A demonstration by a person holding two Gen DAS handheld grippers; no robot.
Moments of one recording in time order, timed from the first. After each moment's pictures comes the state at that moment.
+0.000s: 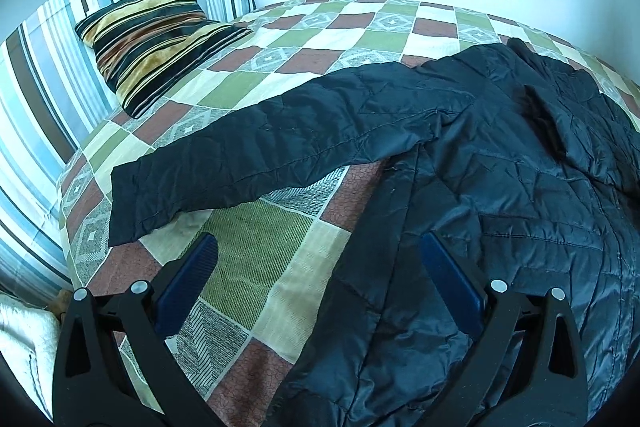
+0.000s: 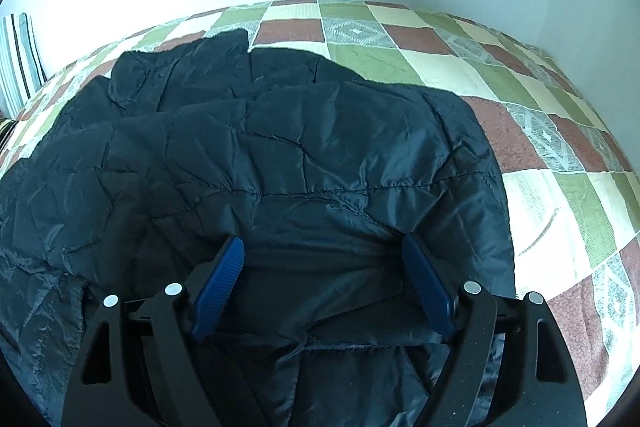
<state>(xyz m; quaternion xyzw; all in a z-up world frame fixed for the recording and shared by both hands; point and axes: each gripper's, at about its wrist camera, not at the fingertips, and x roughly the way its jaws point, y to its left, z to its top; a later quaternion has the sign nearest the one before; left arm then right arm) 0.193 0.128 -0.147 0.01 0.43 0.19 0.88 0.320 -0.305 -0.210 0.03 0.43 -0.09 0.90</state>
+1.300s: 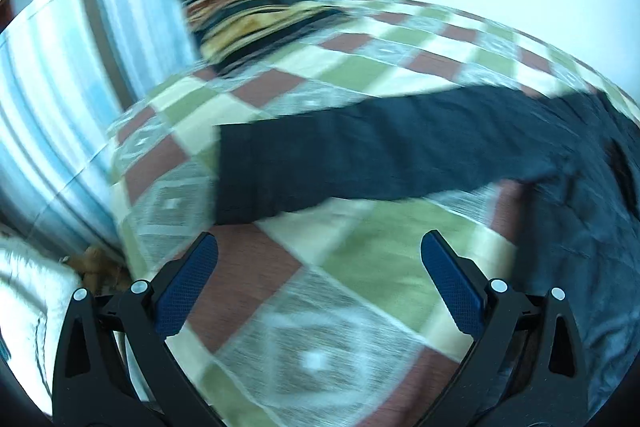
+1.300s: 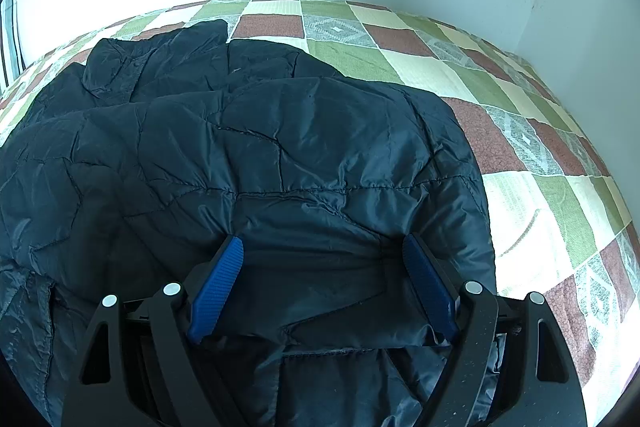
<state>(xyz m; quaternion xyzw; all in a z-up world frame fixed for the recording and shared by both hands) 0.142 0.255 -0.139 -0.05 0.41 0.31 0.86 0.322 -0.302 -0.225 0.00 0.43 -0.14 0.89</state>
